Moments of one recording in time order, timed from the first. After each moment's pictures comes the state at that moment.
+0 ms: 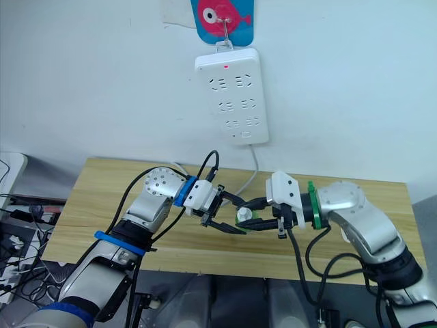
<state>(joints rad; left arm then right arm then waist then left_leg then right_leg) -0.72 0.40 -0.36 0.41 -0.31 -0.30 -1.60 -0.52 -0.71 0.27 -0.33 0.48 0.43 1.21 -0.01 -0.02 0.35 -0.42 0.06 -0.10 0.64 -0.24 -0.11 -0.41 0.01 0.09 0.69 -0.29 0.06</state>
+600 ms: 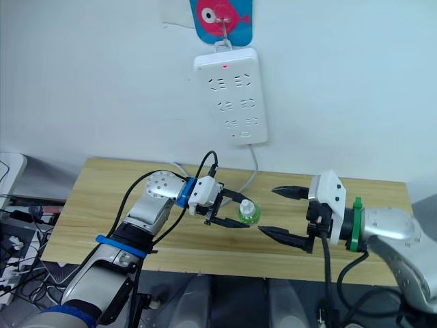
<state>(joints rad) -0.69 0.37 -0.31 0.42 -0.25 -0.21 -1.45 -0.06 -0.66 -0.16 -0.84 0.68 0.74 0.67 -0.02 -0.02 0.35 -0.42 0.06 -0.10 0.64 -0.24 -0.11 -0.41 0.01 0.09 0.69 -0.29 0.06</state>
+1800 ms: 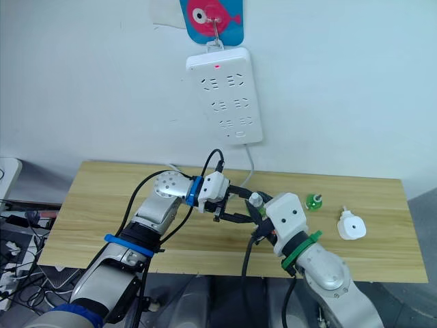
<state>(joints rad) -0.71 0.34 -0.30 0.43 -0.23 -0.19 -1.43 0.00 -0.39 0.24 -0.86 0.22 0.65 0.29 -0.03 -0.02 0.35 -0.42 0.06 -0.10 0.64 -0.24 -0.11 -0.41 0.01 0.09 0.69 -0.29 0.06</state>
